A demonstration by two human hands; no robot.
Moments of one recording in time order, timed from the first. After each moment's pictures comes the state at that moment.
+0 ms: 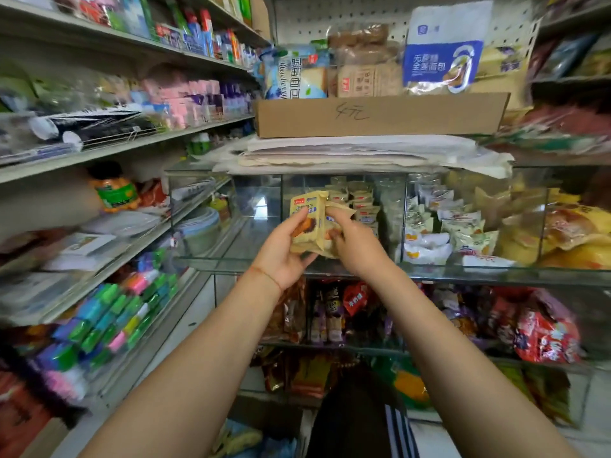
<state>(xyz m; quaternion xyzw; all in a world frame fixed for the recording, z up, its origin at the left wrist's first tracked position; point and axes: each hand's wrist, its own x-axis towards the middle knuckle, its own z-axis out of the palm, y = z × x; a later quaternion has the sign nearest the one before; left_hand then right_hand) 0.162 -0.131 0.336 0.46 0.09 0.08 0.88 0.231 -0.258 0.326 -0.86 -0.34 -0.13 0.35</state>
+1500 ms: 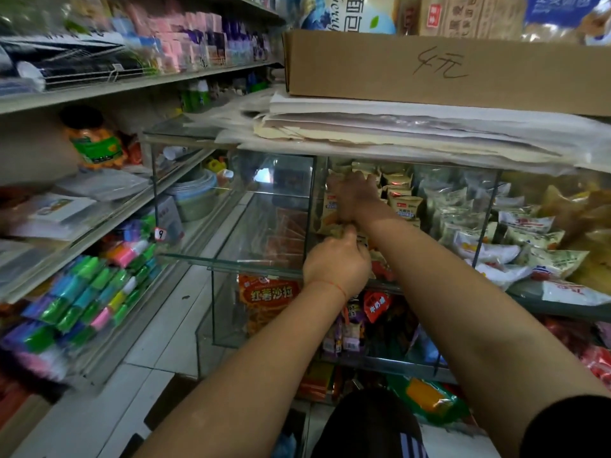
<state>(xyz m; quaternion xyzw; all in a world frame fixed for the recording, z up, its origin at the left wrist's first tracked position) 0.253 -0.120 0.283 0.96 0.13 0.15 0.21 0.400 -0.129 0.326 -0.94 -0.31 -0.09 -0.07</state>
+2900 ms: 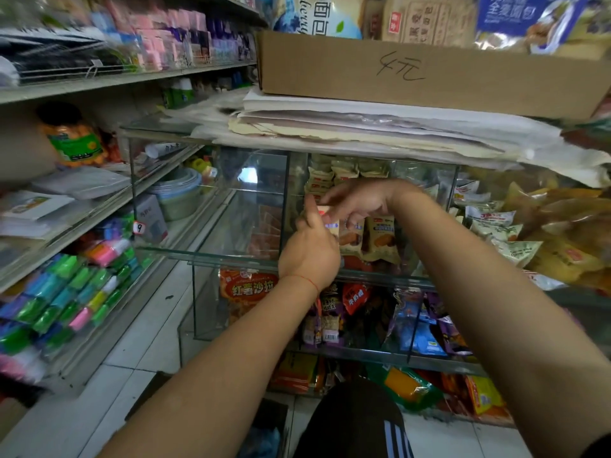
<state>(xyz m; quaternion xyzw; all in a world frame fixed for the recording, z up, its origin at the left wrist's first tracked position) 0.240 -0.131 0.287 0.92 0.19 0.22 0.27 0.367 -0.204 0.368 -0.84 -0.34 0.33 0.25</state>
